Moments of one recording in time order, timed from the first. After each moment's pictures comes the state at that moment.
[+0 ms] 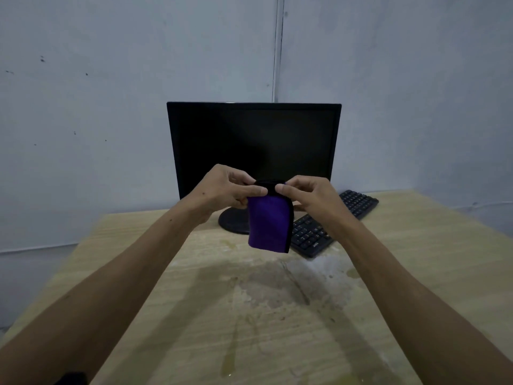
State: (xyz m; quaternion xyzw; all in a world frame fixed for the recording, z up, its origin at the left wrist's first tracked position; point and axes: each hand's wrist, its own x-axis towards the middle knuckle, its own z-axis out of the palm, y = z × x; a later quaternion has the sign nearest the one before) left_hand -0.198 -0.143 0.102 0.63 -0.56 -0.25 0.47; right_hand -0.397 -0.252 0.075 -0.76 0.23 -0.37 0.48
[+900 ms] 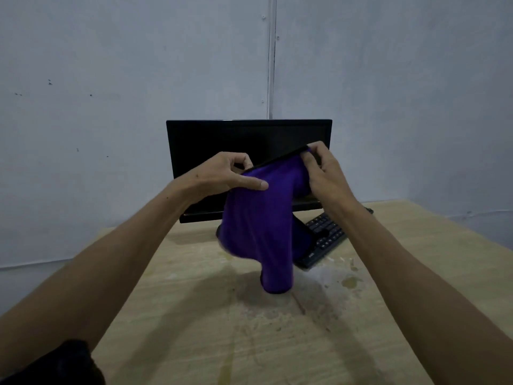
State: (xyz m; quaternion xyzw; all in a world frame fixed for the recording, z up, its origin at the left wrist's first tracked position) left_hand -0.197 -0.149 0.159 0.60 -0.64 -0.24 0.40; right_hand -0.403 -0.265 0.126 -0.72 0.22 -0.51 0.41
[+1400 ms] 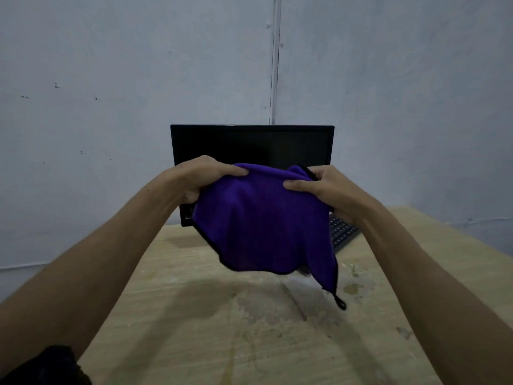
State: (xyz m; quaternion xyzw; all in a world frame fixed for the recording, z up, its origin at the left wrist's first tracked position) left_hand -0.185 -0.131 0.176 0.71 -0.45 -0.33 0.44; right_hand -0.420 -0.259 0.141 -0.76 0.26 -0.31 0.50
